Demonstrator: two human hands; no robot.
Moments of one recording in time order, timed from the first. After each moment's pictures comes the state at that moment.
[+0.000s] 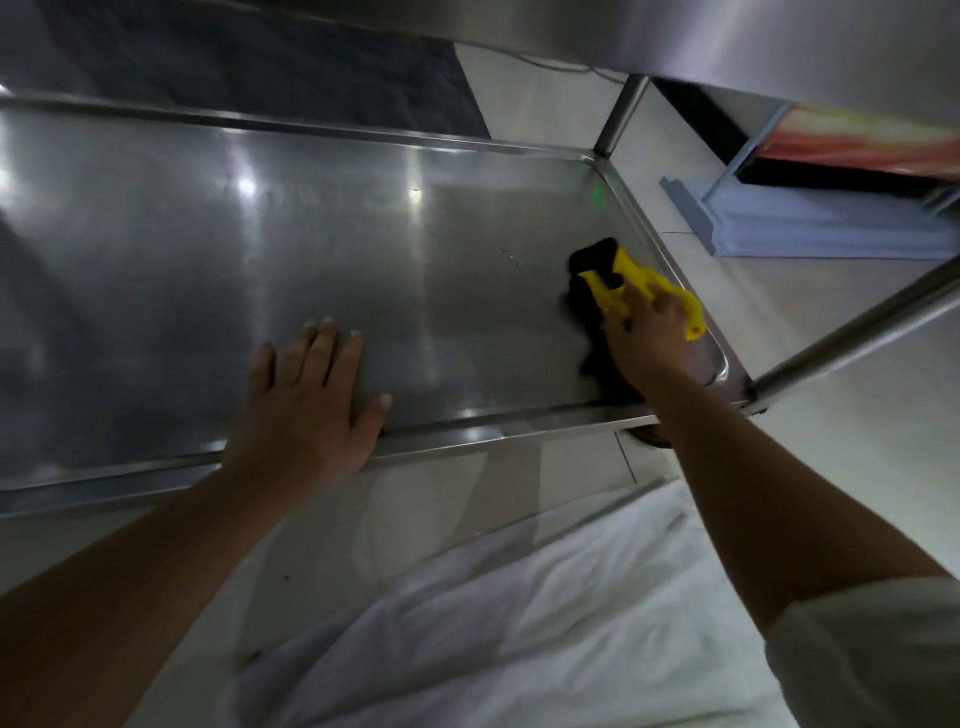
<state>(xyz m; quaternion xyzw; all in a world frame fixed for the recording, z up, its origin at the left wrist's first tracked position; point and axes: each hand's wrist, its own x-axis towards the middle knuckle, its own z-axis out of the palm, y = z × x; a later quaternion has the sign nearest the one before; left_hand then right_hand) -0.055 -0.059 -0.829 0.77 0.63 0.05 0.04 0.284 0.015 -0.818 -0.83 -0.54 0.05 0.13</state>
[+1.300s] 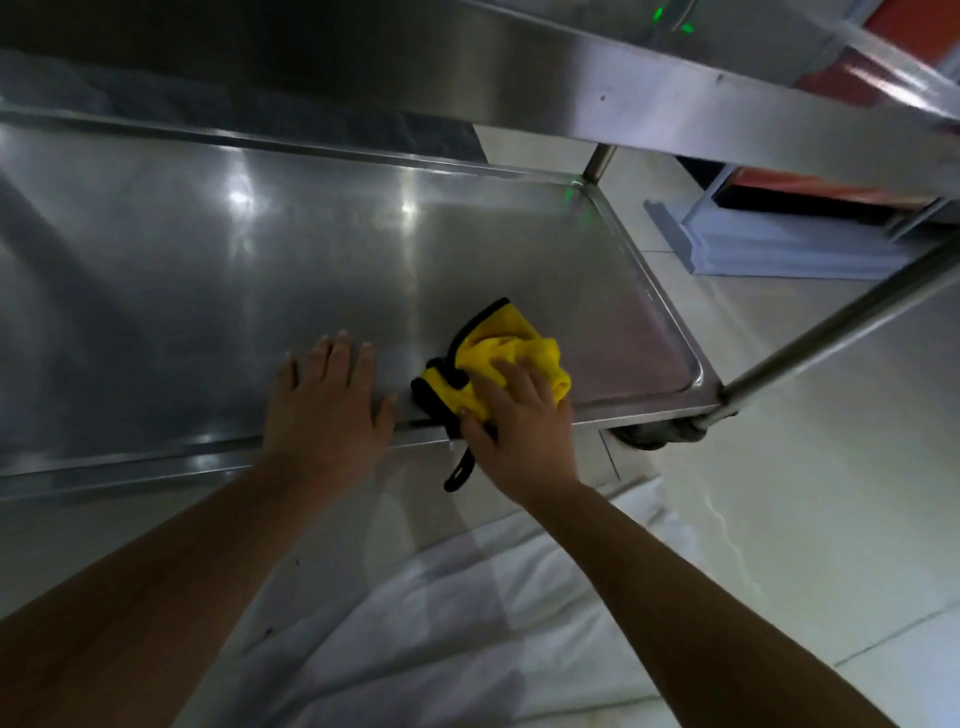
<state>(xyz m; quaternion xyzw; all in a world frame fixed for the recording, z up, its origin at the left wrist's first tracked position) -0.056 -0.068 -0.829 0.77 0.64 0.04 0.02 0.147 -0.095 -0.820 -0.65 -0.74 0.00 0.14</state>
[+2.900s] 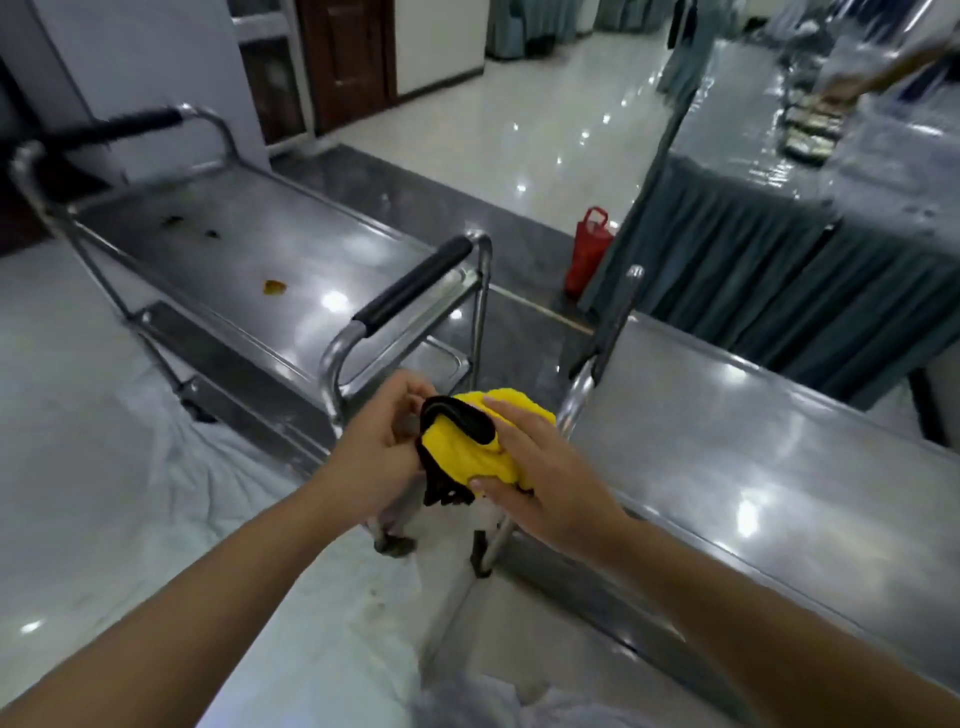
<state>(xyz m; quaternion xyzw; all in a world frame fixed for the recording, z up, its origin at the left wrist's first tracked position) -0.503 -0.382 0.036 0.42 0.61 0.58 0.35 -0.334 -0.268 0.029 -0.12 -0.94 0.23 0.20</state>
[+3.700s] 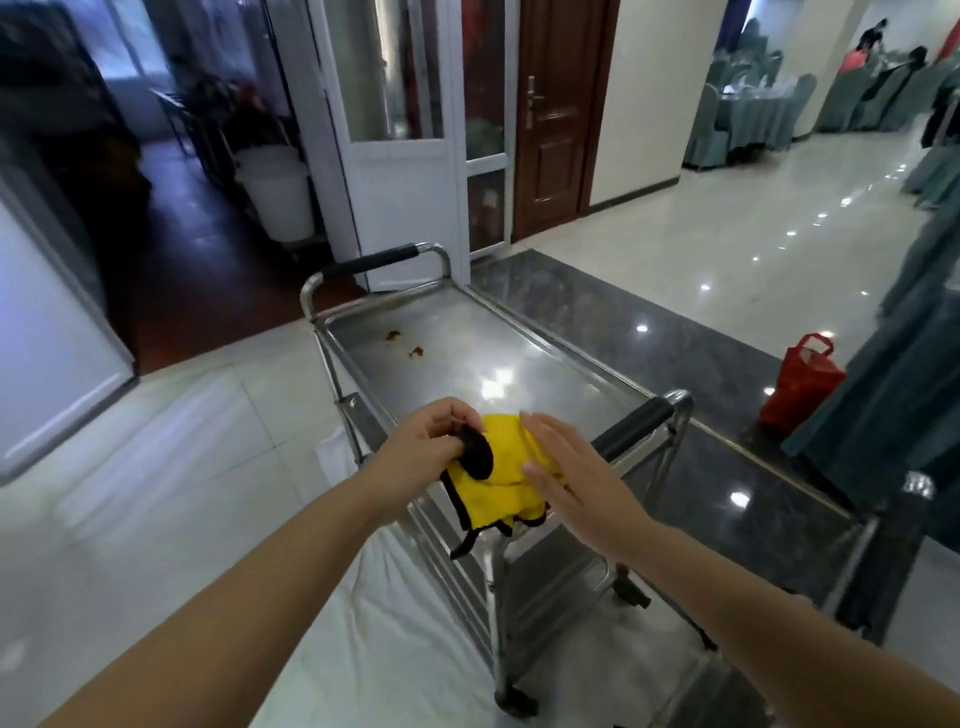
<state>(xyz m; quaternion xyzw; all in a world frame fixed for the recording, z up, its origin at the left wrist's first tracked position) -0.721 -0.355 0.105 0.28 0.73 0.57 0.26 -0.599 -0.176 0.048 -0.02 -0.93 0.33 0.15</state>
